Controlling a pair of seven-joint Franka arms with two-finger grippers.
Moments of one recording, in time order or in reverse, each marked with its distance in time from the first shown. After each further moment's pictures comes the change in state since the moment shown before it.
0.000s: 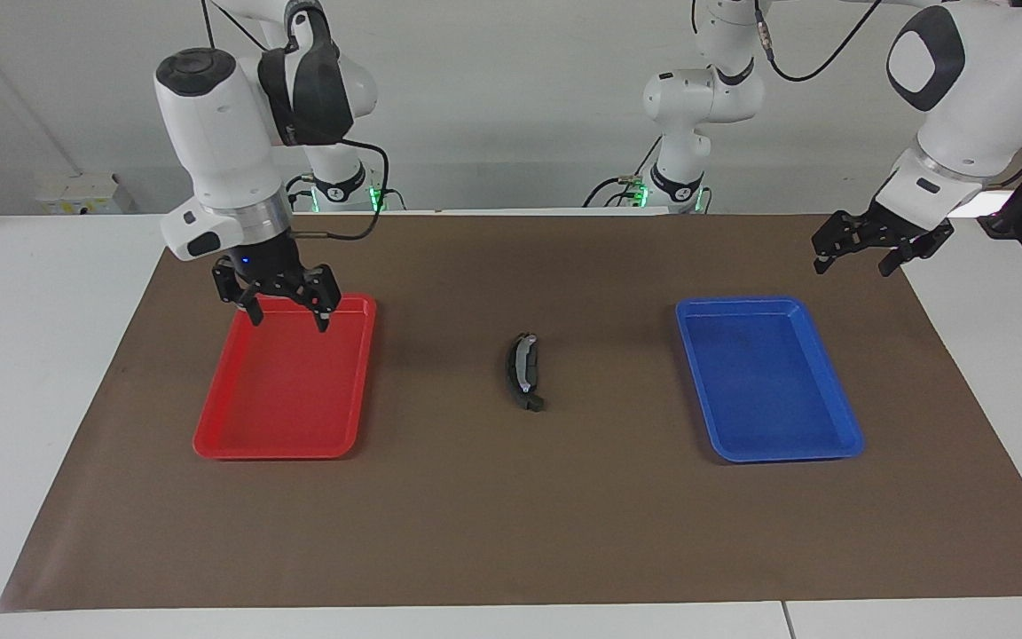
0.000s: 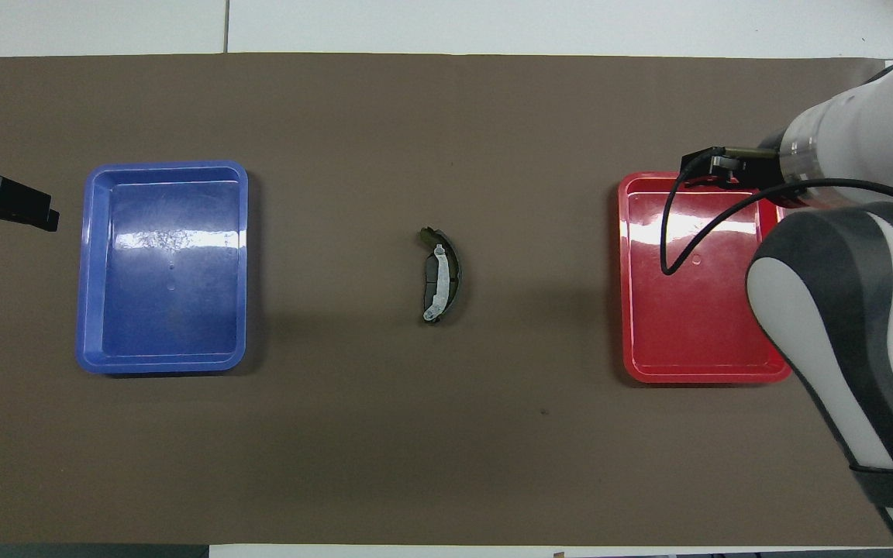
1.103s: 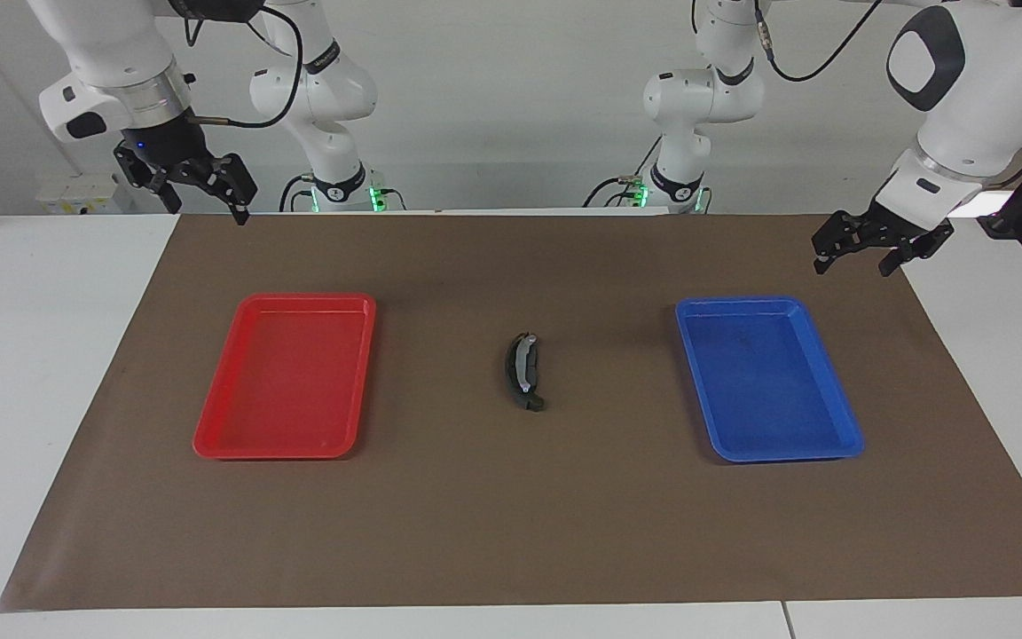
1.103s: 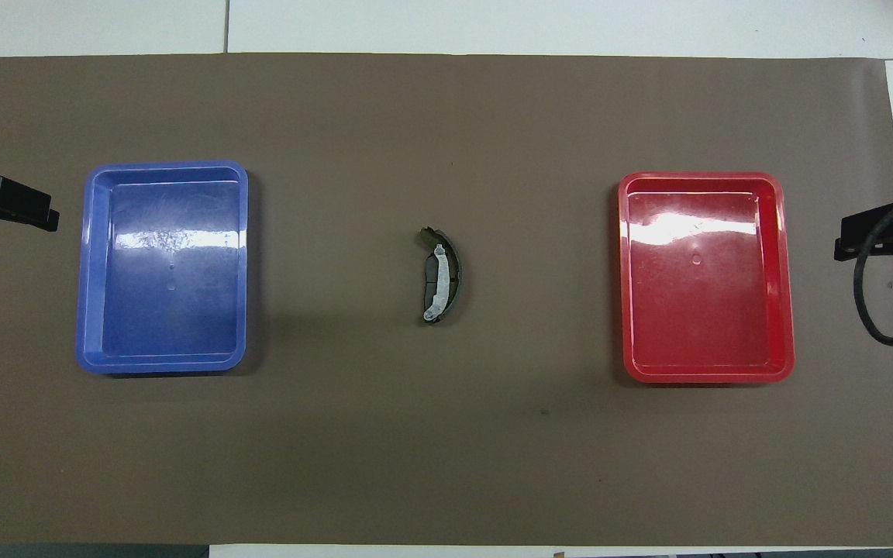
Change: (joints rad) left arm 0.000 0.000 0.000 0.000 0.000 0.000 0.000; right arm -0.049 -0.128 -0.072 0.113 0.001 -0.389 -0.102
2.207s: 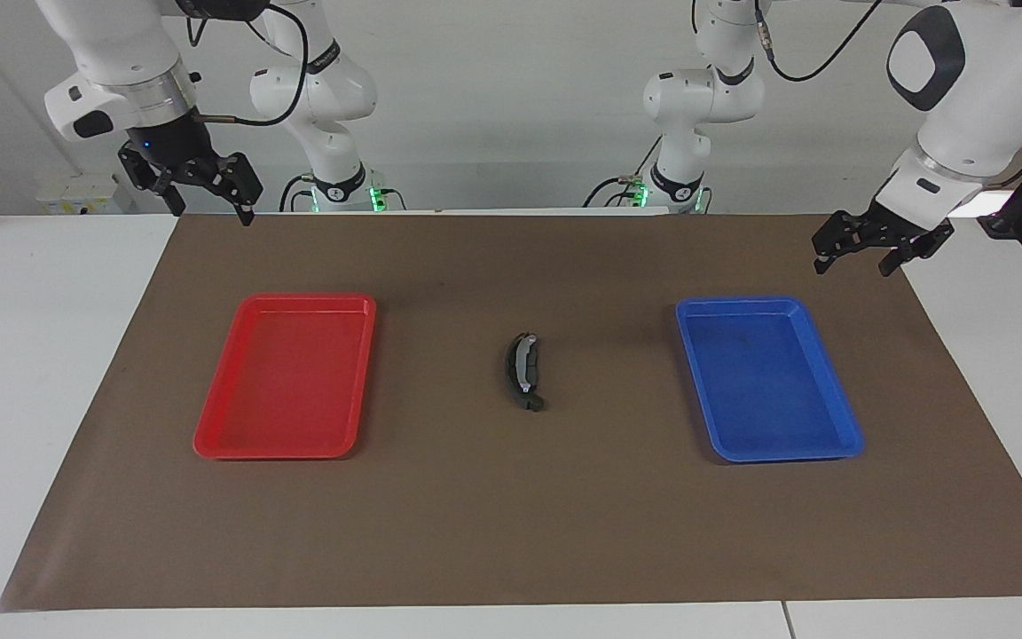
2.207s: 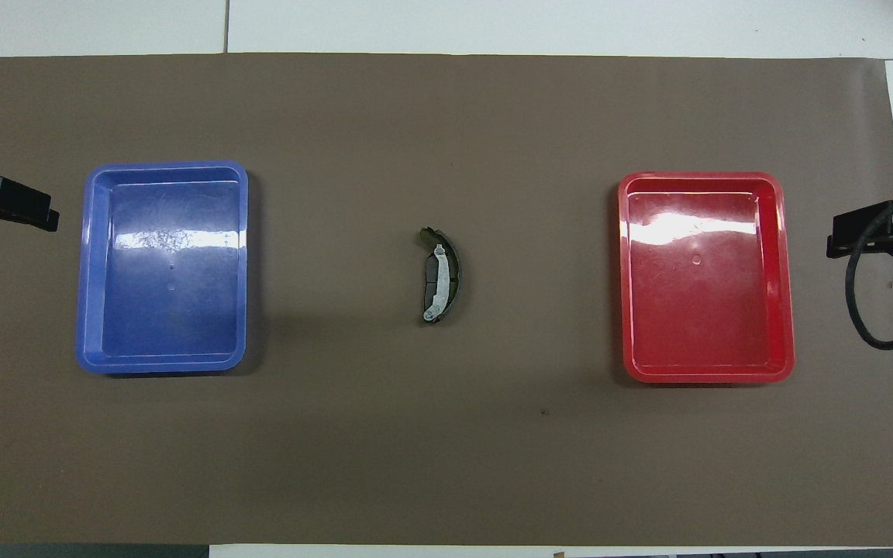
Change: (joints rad) left arm 0.000 0.000 0.000 0.000 0.000 0.000 0.000; right arm 0.001 0.000 0.010 0.000 0.005 0.005 -0.015
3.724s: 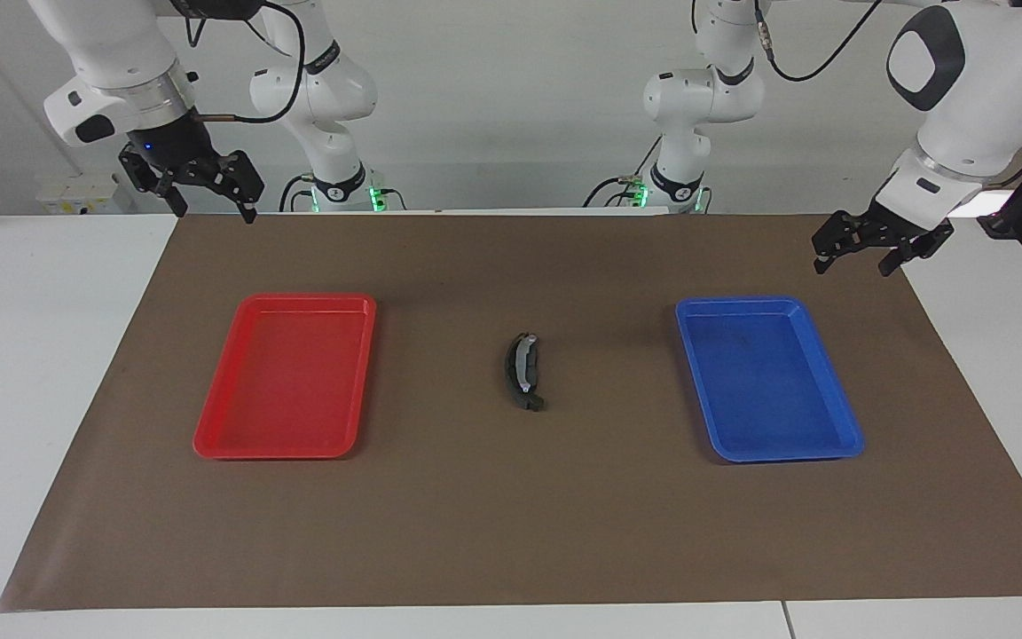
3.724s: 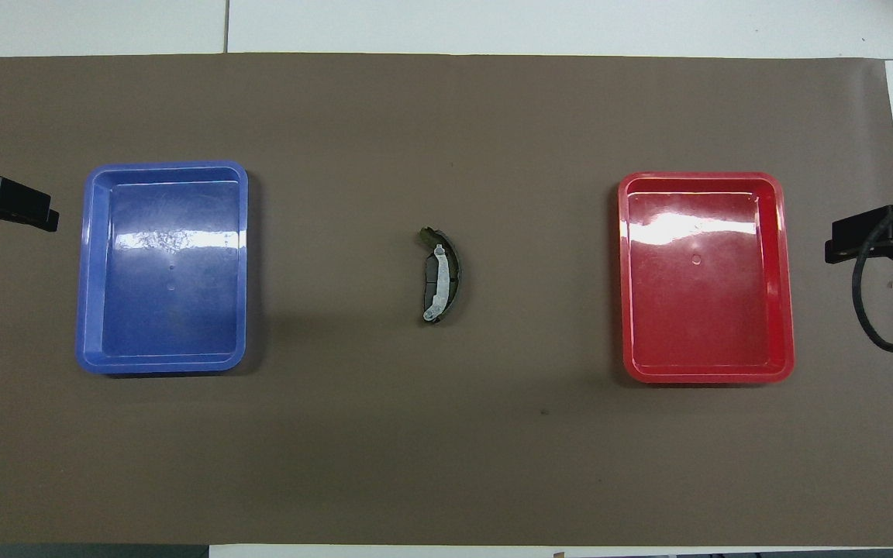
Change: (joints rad) left arm 0.000 0.000 0.000 0.000 0.000 0.000 0.000; right arm -0.002 0.009 -0.007 0.011 0.022 -0.023 -0.047
